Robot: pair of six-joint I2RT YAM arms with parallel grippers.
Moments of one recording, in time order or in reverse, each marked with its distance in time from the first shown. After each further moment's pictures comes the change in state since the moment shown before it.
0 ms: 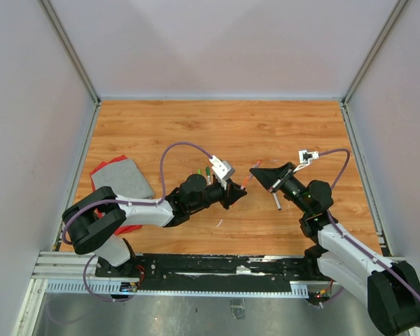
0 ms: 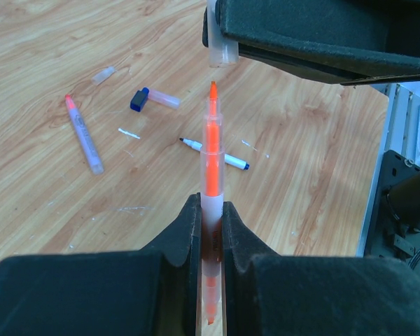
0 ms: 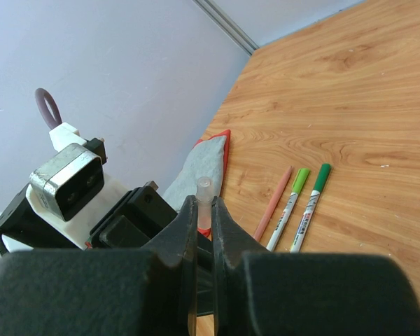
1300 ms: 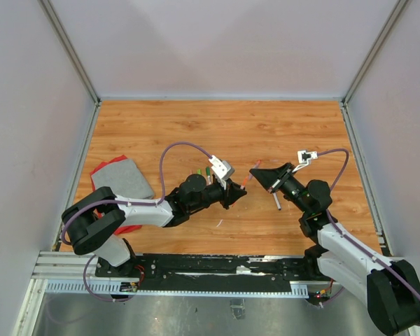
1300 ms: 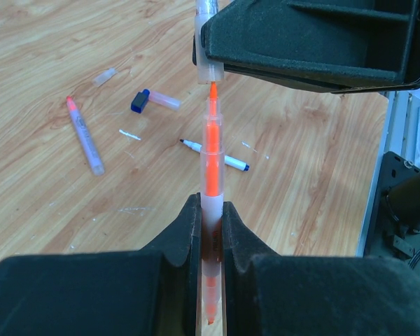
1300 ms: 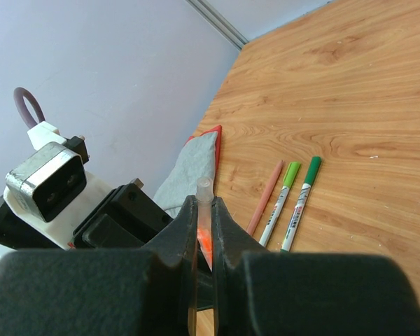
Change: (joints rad) left arm 0.000 -0.005 -0.002 0.001 0.000 0.000; right arm 0.000 0.010 0.000 -0.024 0.008 -0.008
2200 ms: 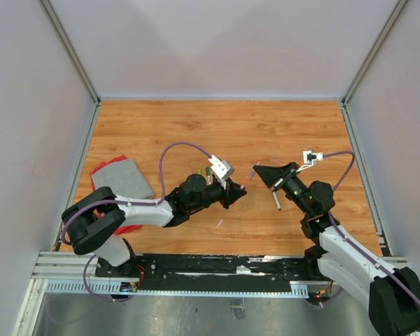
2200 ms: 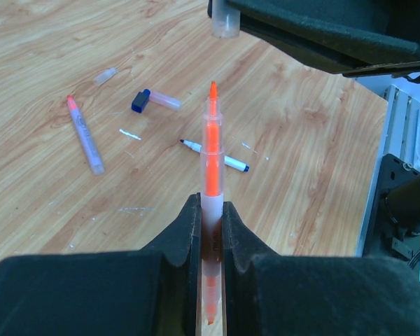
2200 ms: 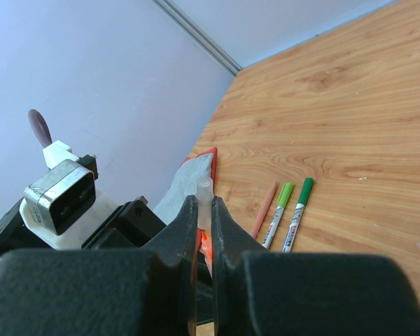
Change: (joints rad) left arm 0.000 0.000 0.000 0.000 -0.007 -0.011; right arm 0.000 -0.066 0.000 -0.015 0.074 -0.014
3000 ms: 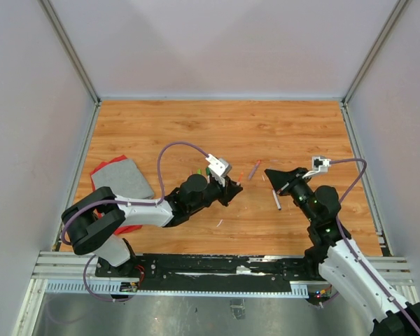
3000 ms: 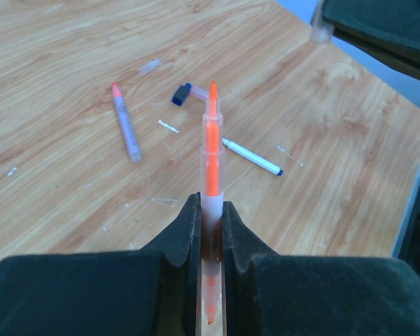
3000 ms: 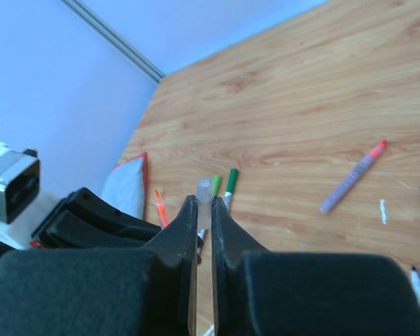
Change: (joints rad) left arm 0.000 -0.001 0.000 -0.043 -0.152 -0.013; right arm 0.000 -0.263 0.045 -0.492 0.192 -0.185
